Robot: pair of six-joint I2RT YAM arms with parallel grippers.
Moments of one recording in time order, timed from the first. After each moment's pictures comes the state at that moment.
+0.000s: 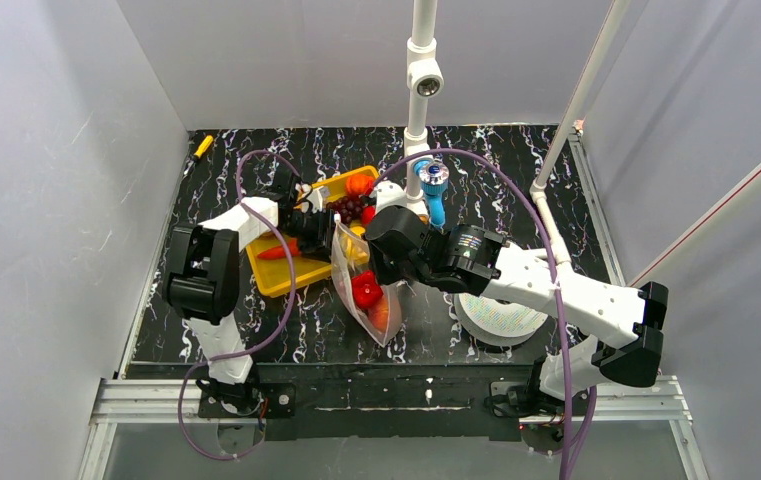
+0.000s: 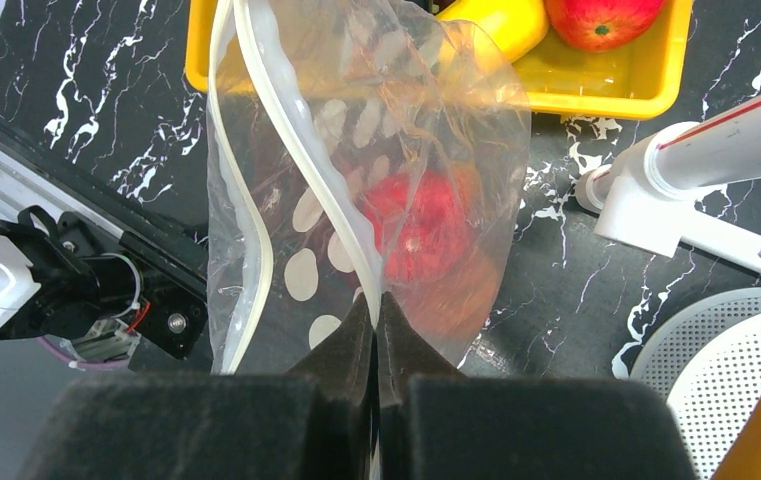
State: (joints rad) left arm -0.22 1.82 1.17 -0.61 0.63 -0.21; right arm 1.21 1.45 1.54 -0.84 0.35 0.60
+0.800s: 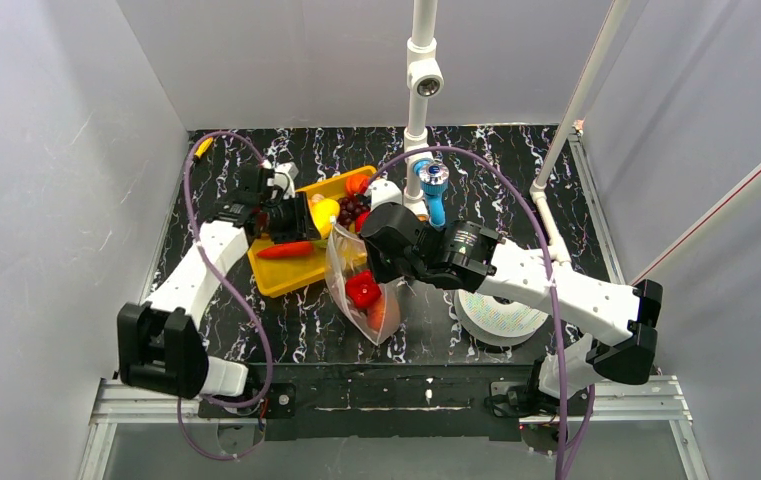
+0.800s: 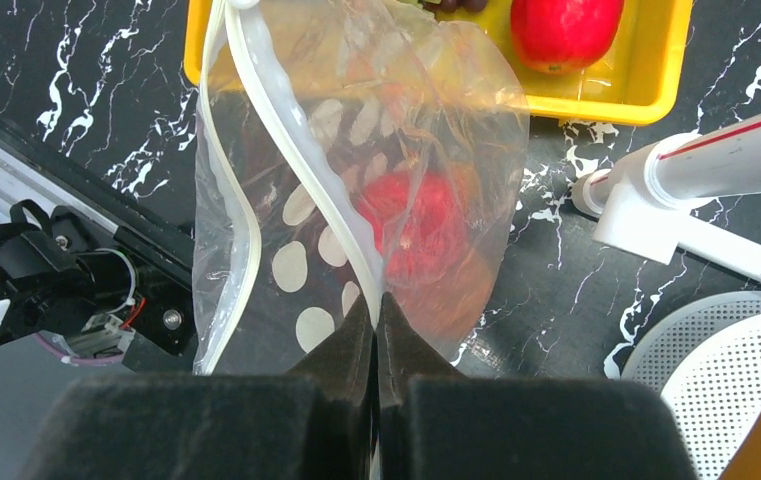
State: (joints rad) left arm -0.21 1.39 1.09 -0.62 0.32 -0.27; right arm 1.21 1.48 1.59 -0.88 0.34 0.58
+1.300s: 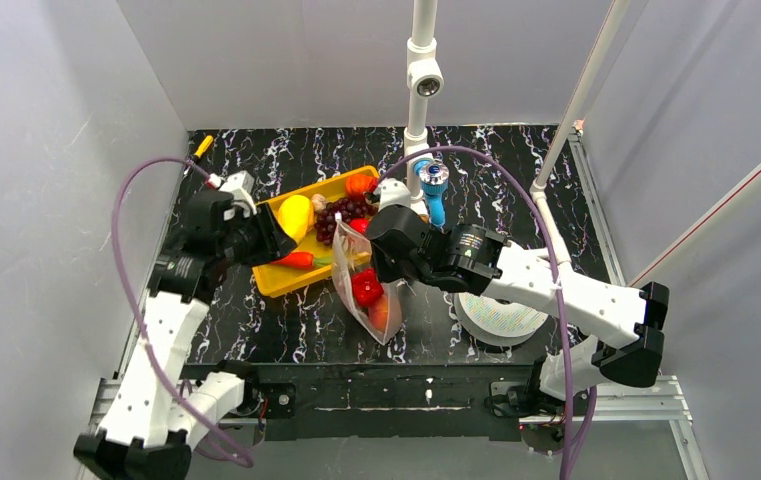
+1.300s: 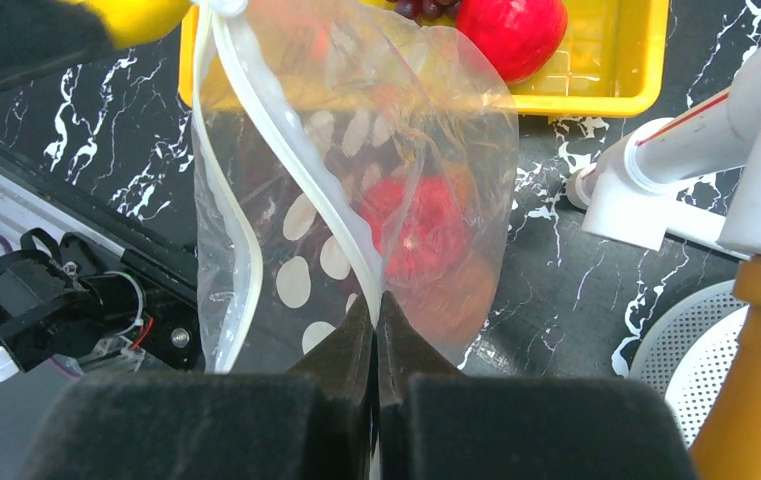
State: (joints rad) left arm -0.21 0.92 1.10 -0.88 0.19 -0.44; right arm 1.21 1.45 1.55 -0.86 0.38 0.63
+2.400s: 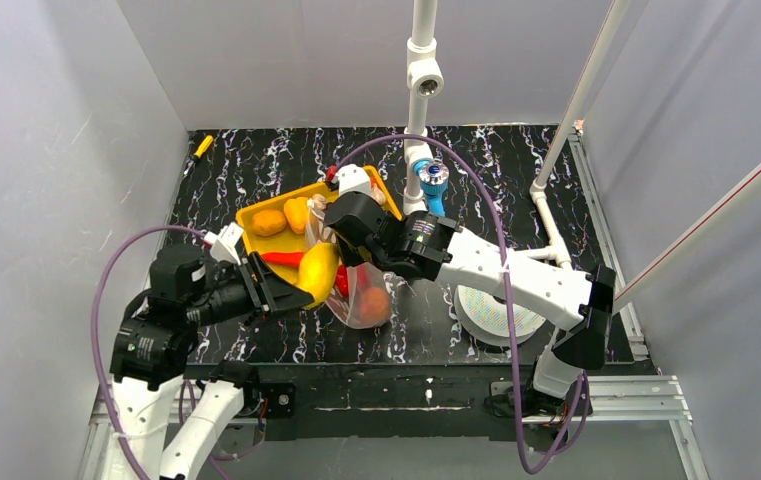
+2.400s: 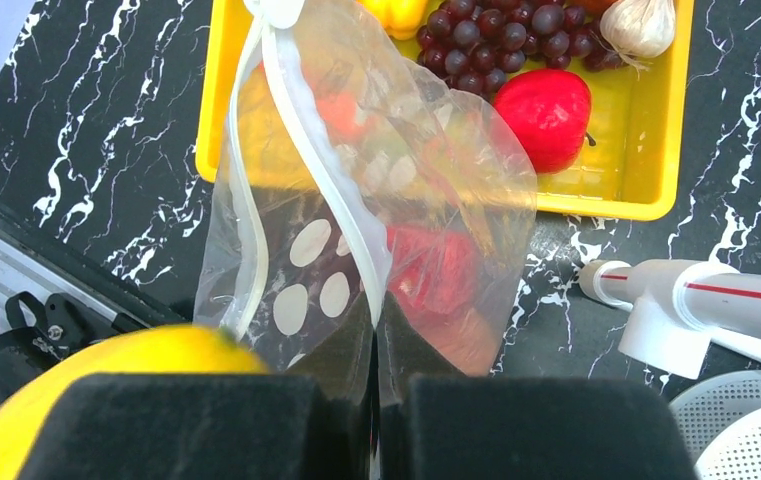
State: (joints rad) left arm -0.21 0.59 1.12 -1.12 0.68 -0.85; right arm 1.21 1.68 1.77 -0.80 0.44 0.54
